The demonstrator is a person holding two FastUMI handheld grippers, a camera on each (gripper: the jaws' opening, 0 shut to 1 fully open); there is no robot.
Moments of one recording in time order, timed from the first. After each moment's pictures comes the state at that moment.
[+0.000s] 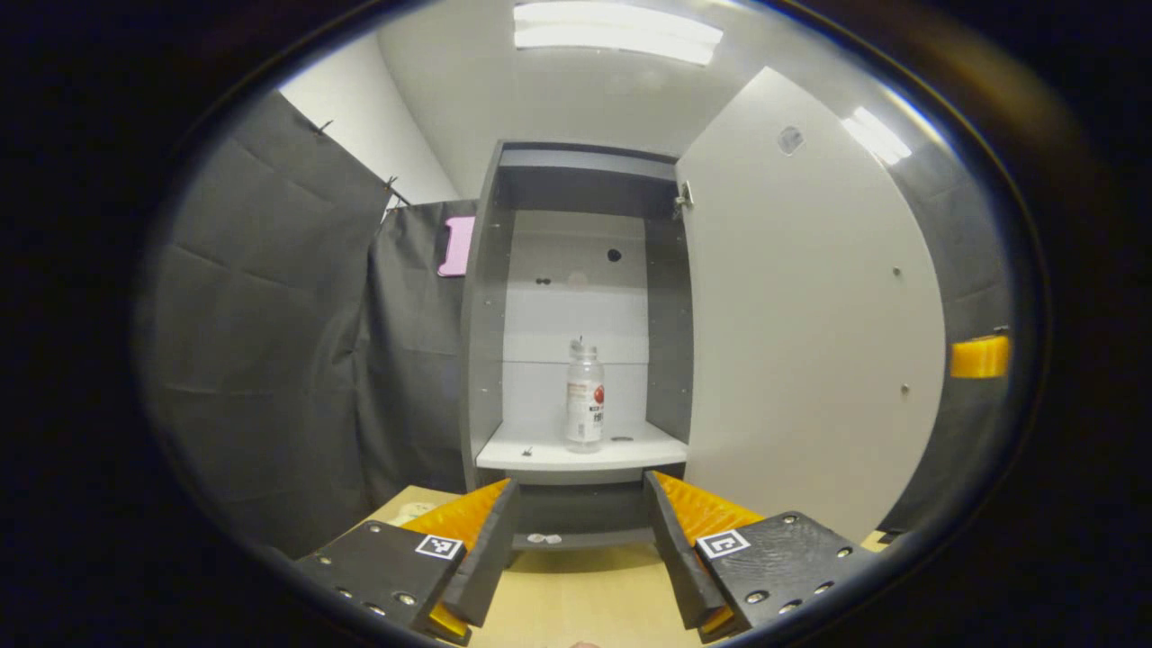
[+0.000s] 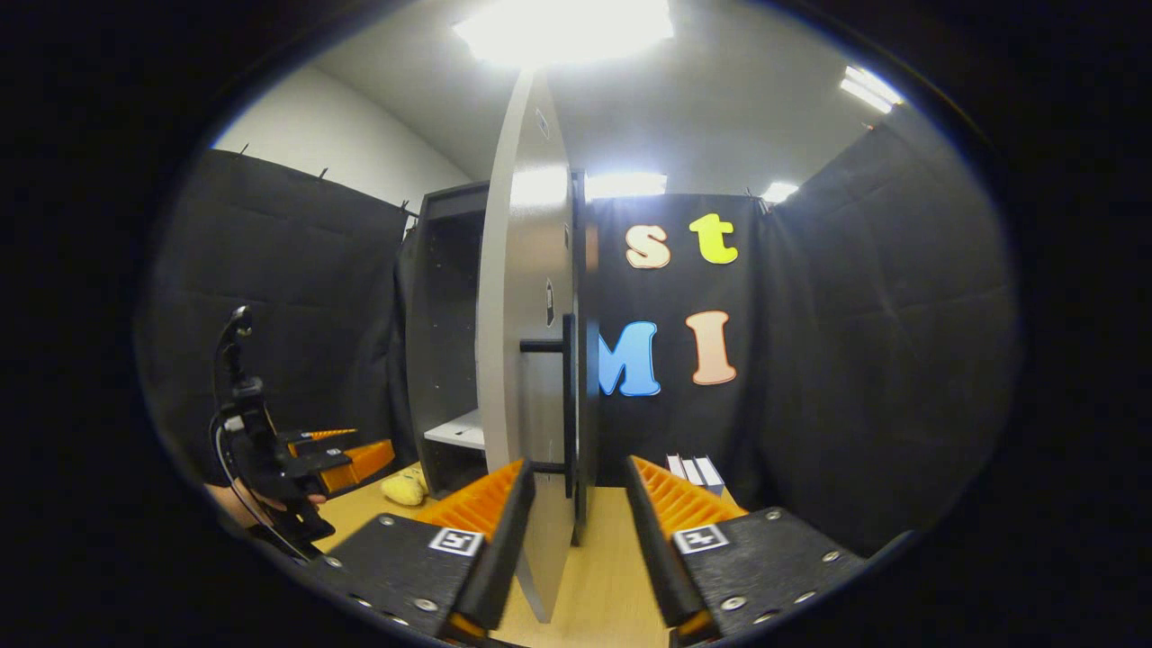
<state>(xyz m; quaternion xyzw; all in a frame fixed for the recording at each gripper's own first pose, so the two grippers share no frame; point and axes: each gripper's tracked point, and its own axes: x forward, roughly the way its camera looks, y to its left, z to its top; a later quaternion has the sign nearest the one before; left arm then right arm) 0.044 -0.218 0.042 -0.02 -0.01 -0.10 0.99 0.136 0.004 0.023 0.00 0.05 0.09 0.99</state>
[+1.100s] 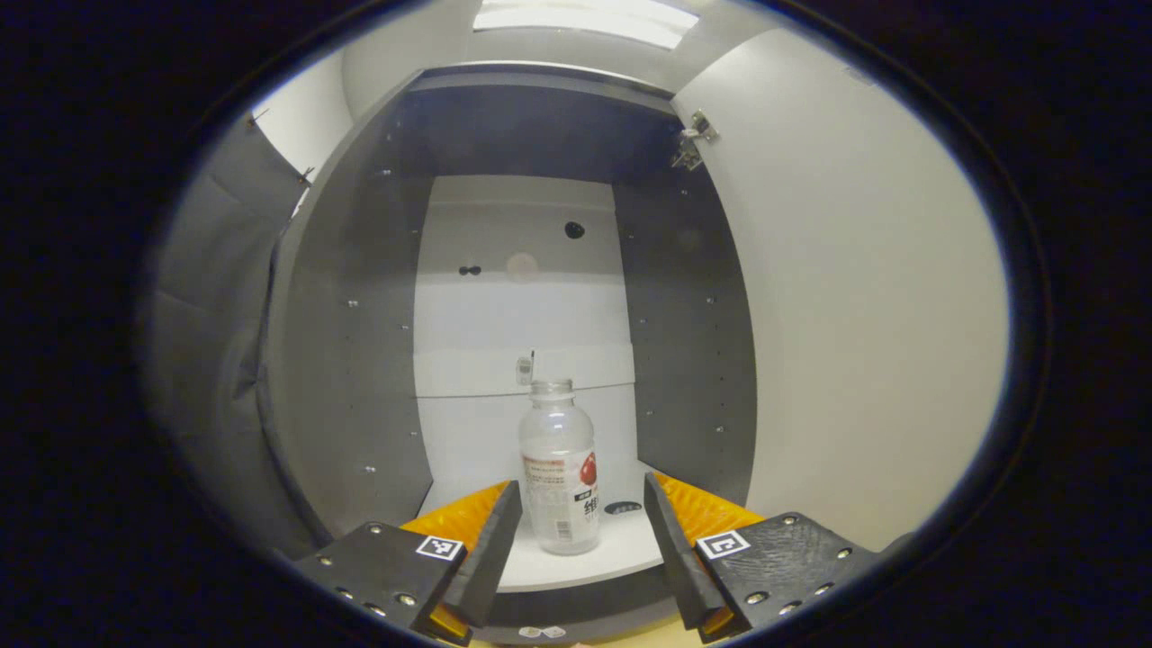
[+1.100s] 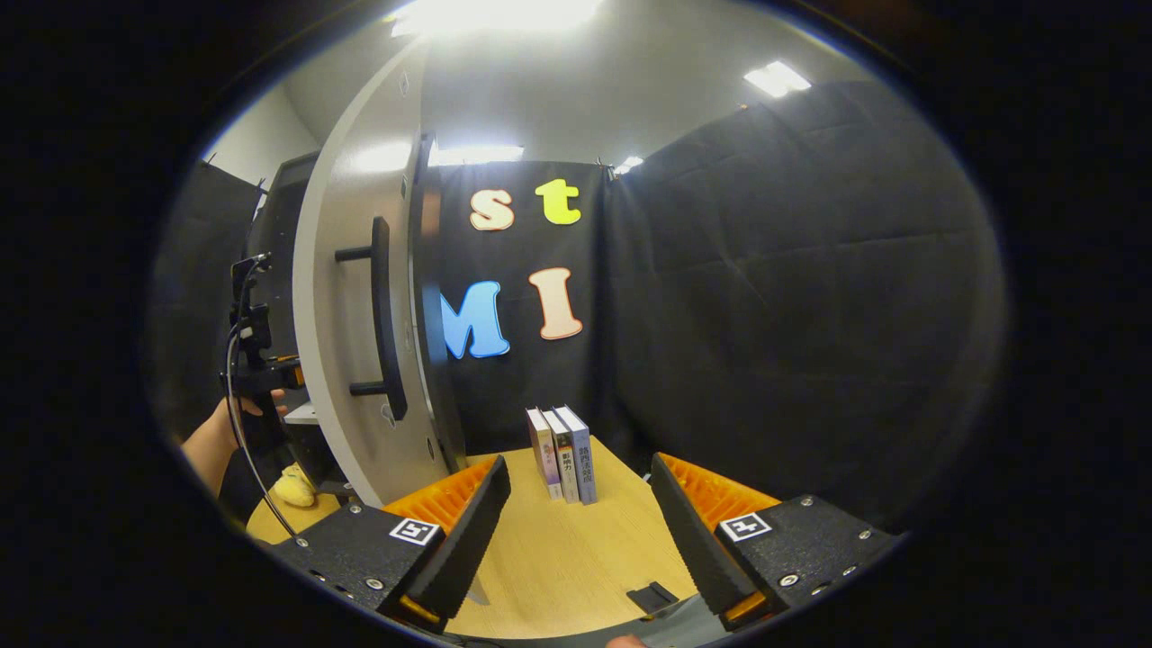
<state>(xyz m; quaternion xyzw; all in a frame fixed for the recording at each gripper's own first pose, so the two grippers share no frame) 0.295 -0.289 0.033 0.01 -0.01 -0.21 0.98 0.125 -0.078 -0.054 0.04 0.12 -0.18 0.98</state>
